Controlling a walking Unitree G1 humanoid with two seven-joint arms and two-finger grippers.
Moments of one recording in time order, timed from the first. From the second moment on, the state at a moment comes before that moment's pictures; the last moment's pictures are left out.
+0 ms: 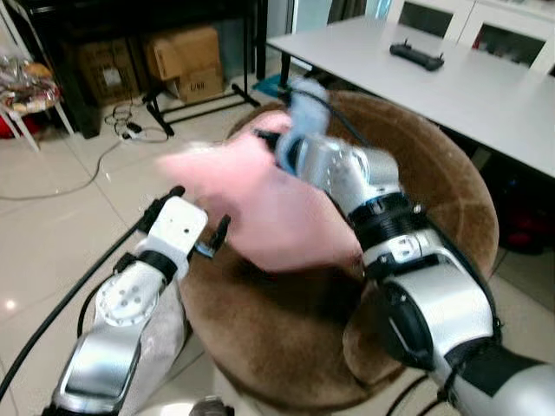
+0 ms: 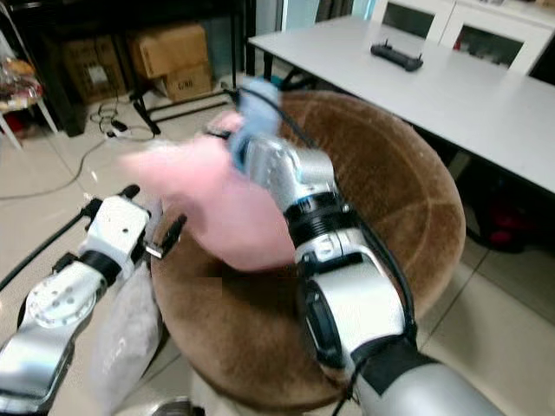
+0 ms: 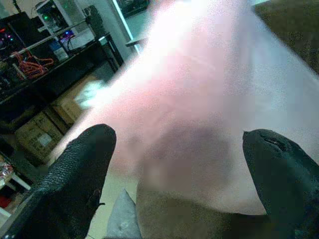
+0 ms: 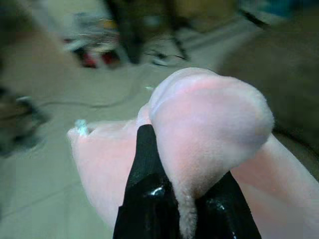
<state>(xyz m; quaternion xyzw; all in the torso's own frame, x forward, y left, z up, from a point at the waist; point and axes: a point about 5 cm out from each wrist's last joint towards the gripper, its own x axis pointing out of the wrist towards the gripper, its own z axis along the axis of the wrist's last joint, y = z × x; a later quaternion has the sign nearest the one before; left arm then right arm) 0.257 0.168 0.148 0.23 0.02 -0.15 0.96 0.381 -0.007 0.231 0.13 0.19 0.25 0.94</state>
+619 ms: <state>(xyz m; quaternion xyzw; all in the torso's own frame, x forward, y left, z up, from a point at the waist) 0.265 0.163 0.189 0.18 -0.09 -0.16 0.97 0.369 -0.003 0.190 0.00 0.08 0.40 0.91</state>
